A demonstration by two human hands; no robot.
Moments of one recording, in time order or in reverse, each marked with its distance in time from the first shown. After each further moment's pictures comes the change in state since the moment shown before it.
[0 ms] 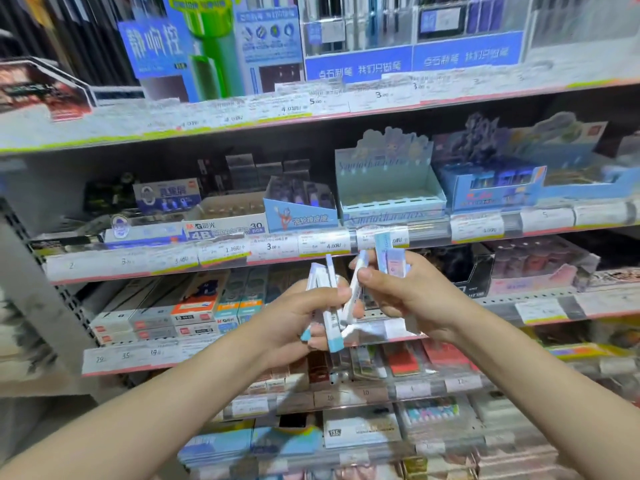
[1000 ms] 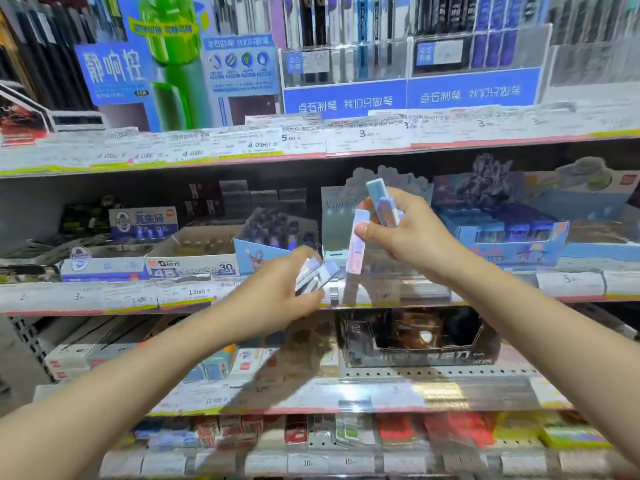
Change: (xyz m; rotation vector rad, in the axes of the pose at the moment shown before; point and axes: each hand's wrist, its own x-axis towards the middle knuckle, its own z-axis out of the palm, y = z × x) left_hand 0.073 0.064 -0.011 1.421 0.414 0.318; right_hand 0.110 -0.056 -0.083 -0.548 0.205 -0.282
